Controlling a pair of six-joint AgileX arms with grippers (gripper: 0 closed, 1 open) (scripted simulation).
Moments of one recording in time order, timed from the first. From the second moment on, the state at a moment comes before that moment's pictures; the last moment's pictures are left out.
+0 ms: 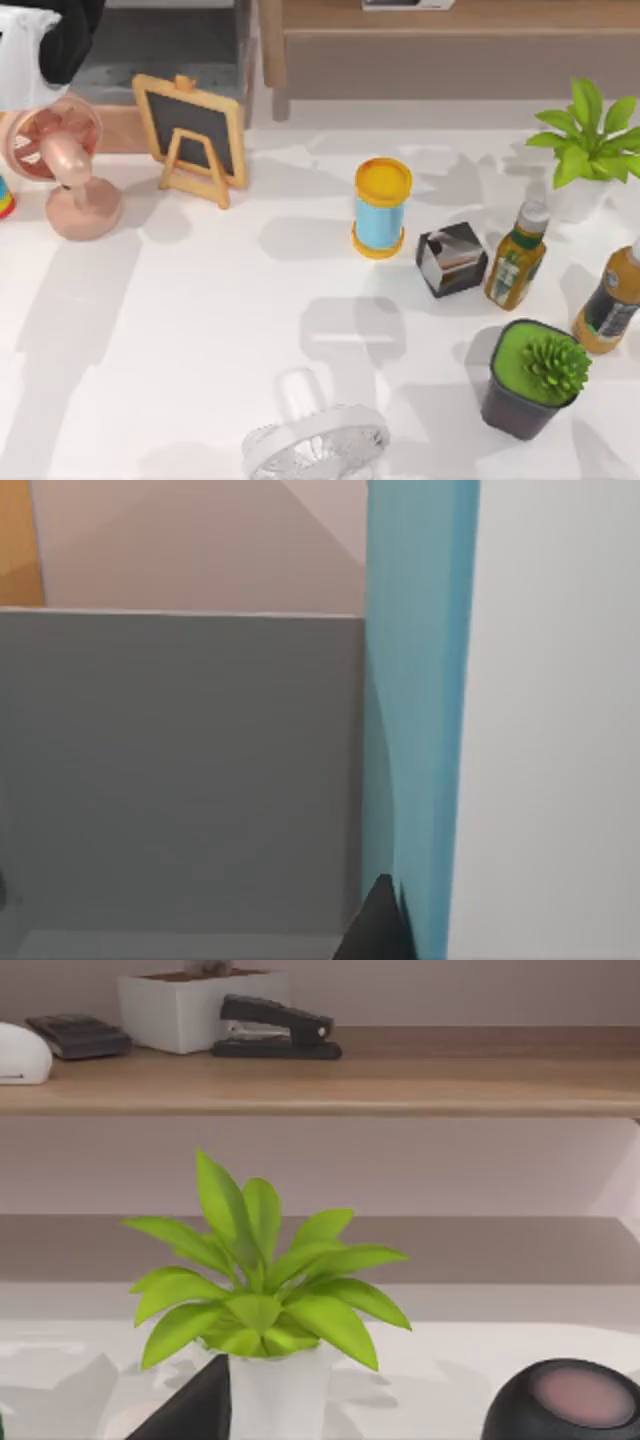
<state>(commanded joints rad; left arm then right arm) -0.22 1.96 1.37 0.58 -0.18 -0.01 0.00 0.00 0.00 0.00 0.00 0.00</state>
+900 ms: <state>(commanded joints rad) 0.02 1.52 1.26 0.65 0.13 0.64 0.00 0.00 0.00 0.00 0.00 0.00</state>
